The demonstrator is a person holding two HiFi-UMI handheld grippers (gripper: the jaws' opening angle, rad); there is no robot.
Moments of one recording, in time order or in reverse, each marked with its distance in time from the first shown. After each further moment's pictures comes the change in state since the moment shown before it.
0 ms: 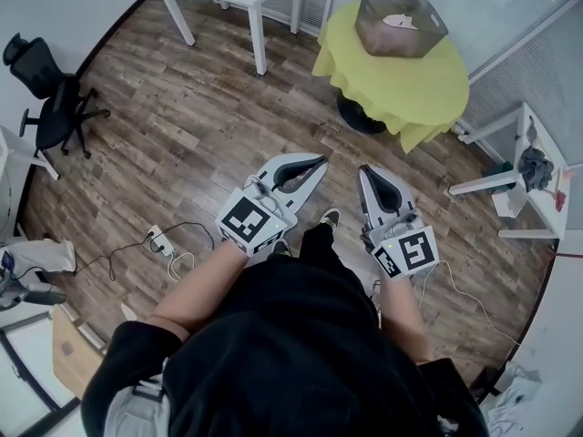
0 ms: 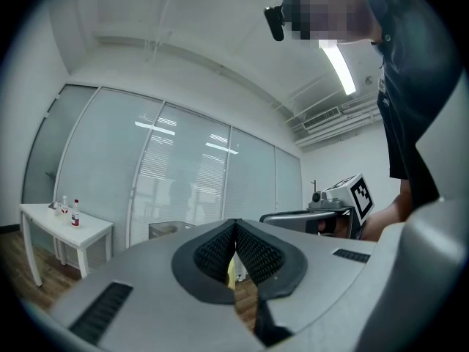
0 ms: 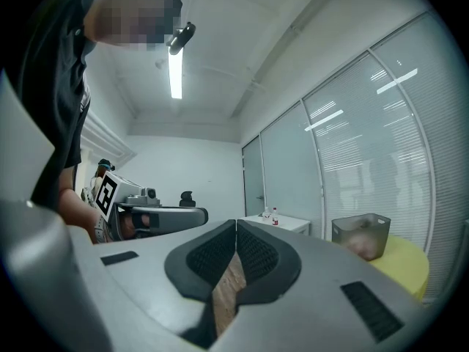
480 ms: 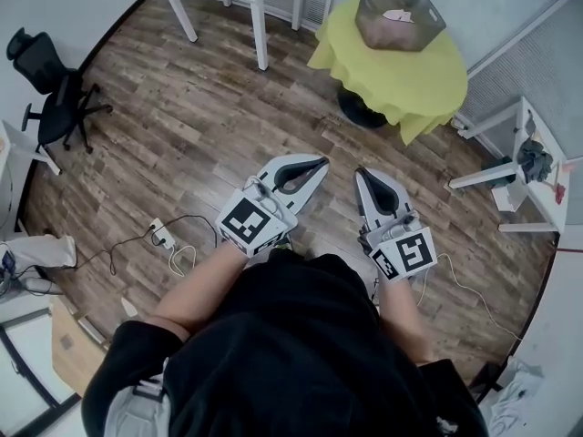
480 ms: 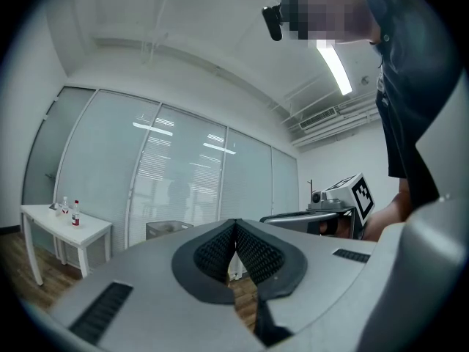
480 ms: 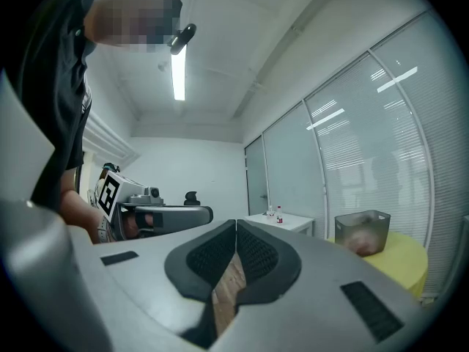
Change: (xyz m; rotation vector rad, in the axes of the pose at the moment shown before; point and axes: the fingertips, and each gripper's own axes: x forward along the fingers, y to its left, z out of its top) left arm -0.028 -0.040 0.004 0.002 0.007 -0.012; right arm -0.032 0.040 0.002 0.014 0.008 0.013
